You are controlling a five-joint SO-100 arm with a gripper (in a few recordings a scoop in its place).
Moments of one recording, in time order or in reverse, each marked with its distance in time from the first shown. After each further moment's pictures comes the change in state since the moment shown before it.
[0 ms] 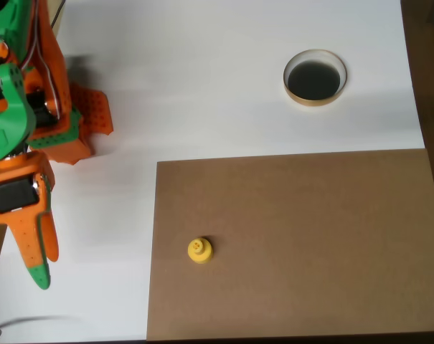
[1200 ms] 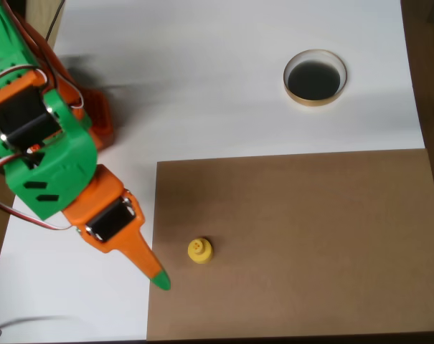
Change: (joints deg) arm -22.7 -45.4 -29.7 5.0 0.5
